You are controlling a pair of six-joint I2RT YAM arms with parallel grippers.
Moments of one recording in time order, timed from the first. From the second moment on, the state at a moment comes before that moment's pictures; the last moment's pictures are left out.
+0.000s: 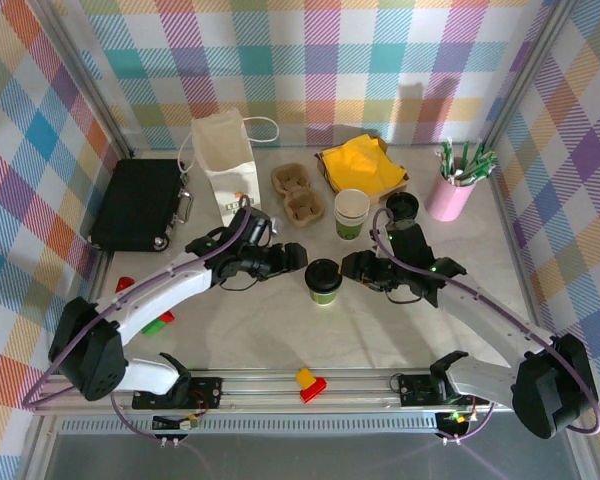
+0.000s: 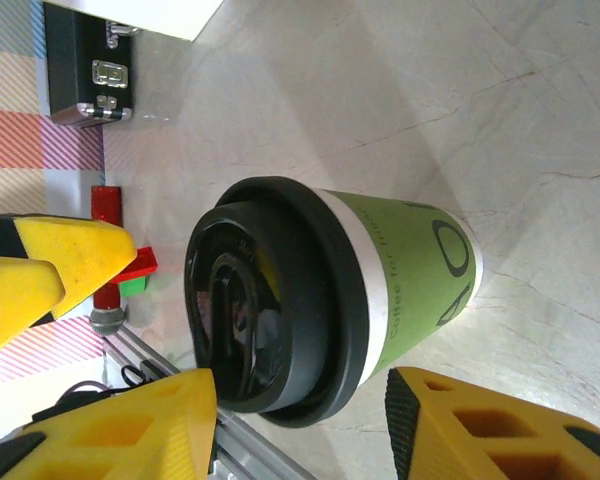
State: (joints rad) left arm -0.66 1.37 0.99 -0.47 0.34 -0.81; right arm 0.50 1.13 0.72 -0.39 -0.50 0.79
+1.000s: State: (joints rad) left arm -0.70 1.52 1.03 -0.42 0.36 -0.76; right arm 0.50 1.24 0.72 -0.35 -0.49 0.75
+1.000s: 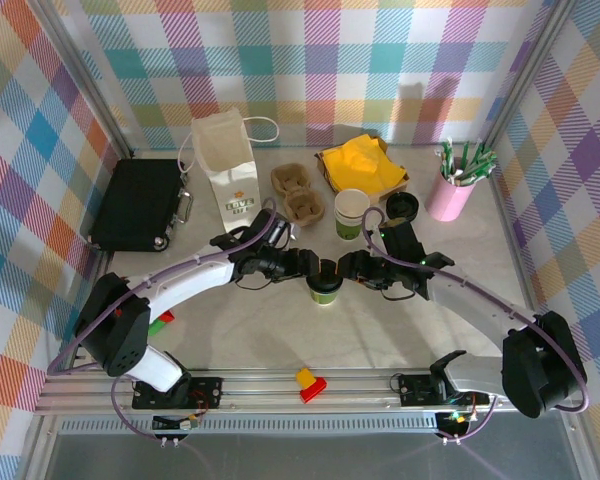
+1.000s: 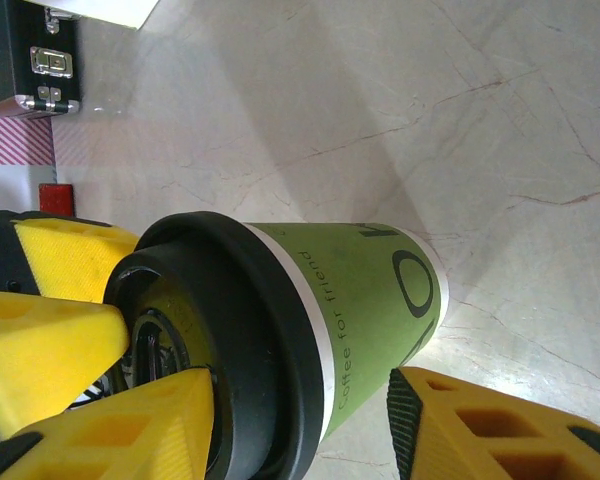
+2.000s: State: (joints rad) left arm -0.71 1.44 0.88 -0.28 0.37 -0.77; right arm 0.51 1.21 0.67 -0.29 -0.47 0.75
